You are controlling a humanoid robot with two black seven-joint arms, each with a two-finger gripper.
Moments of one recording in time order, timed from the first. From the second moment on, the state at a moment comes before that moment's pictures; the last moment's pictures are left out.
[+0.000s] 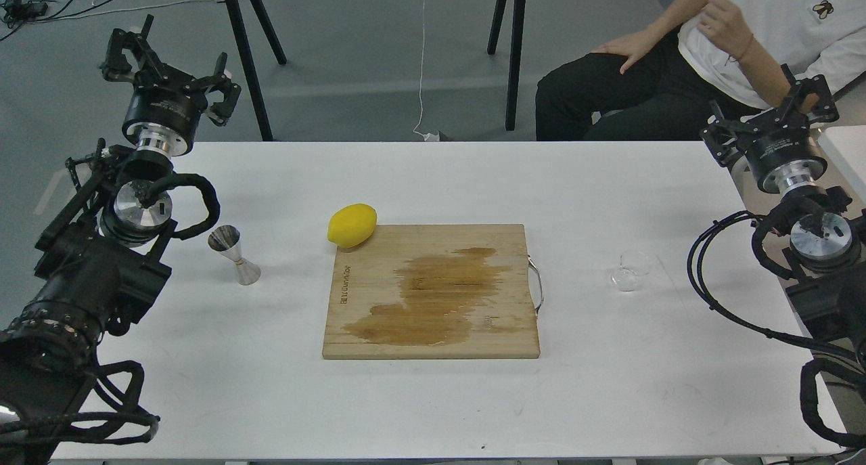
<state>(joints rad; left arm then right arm) -0.84 0.10 -1.13 -0.43 0.08 -0.42 -0.25 0.60 -0.35 1.30 0.47 -0.02 0.49 0.12</state>
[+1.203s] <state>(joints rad) 0.01 0.79 -0.96 -1.54 1.29 0.04 -0.37 0.60 -0.36 1.31 0.49 -0.02 0.49 0.13</state>
